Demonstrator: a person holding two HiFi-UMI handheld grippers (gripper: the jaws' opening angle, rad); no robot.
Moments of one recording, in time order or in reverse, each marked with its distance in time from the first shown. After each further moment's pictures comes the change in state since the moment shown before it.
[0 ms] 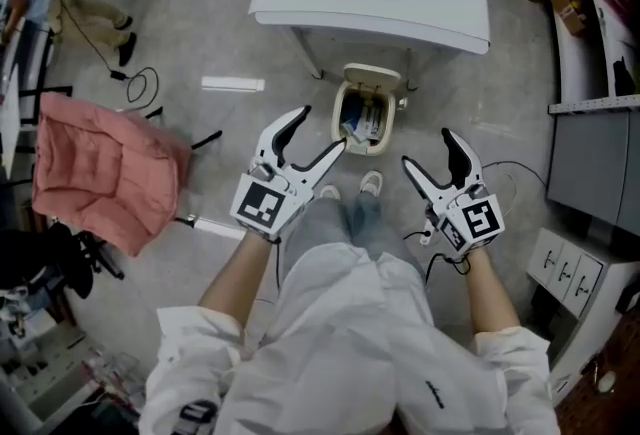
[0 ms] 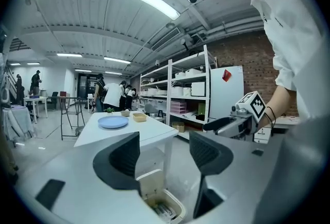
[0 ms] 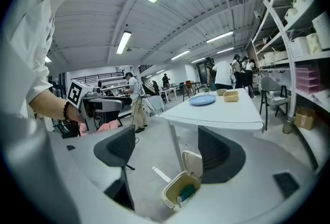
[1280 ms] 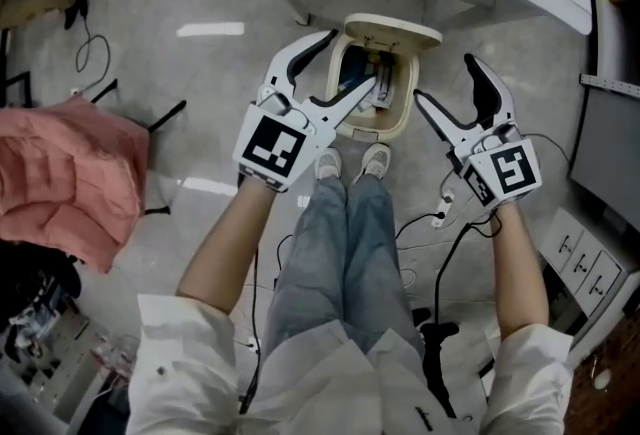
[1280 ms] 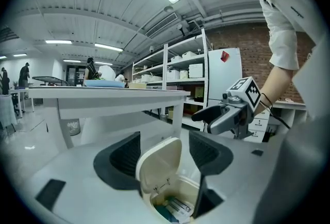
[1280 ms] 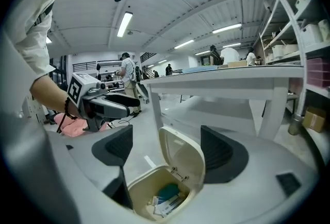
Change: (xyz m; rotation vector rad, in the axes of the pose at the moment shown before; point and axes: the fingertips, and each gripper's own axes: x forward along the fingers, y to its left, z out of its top) left arm 0.160 0.088 -0.219 -0.010 0.092 -0.103; right arm 0.180 -0.108 -0.168 -0.067 0.102 -0.001
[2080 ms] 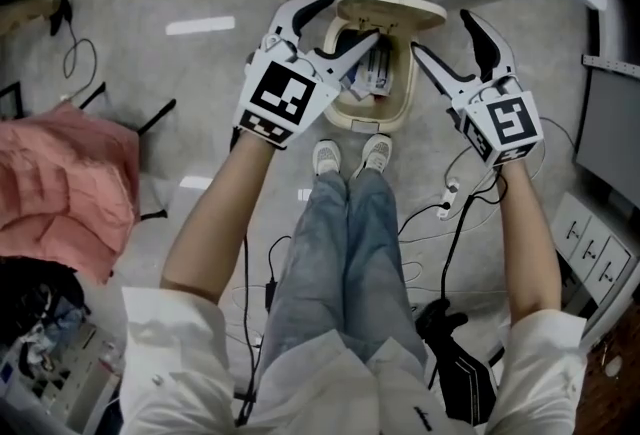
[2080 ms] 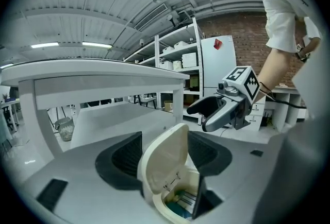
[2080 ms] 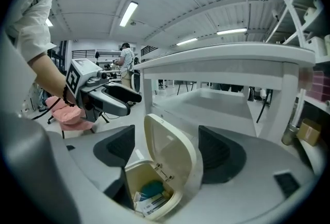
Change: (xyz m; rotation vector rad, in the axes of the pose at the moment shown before) left arm 0.055 0.024 -0.042 0.147 0.055 -0.056; right arm 0.048 -0.034 -0.039 -0.105 0.045 -0.066
